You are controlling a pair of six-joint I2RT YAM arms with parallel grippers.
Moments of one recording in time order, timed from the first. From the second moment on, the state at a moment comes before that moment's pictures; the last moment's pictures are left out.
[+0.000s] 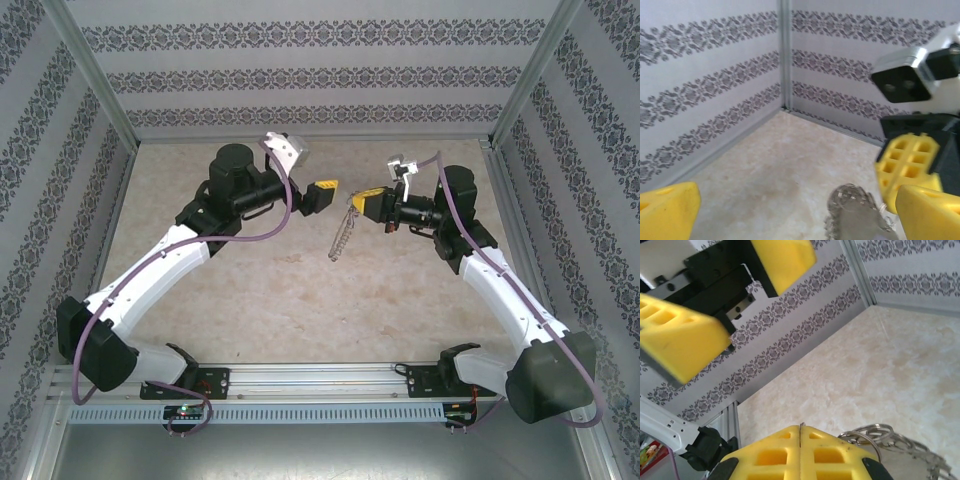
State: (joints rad) left arm -0.54 1.37 1.28 -0.04 0.37 0.04; right arm 0.24 1.17 0.90 0.11 -1.00 0.38
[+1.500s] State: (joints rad) left arm -0.36 1.64 1.53 -0.15 1.14 -0.16; right arm 0.24 1.41 1.15 0.23 -1.09 0.42
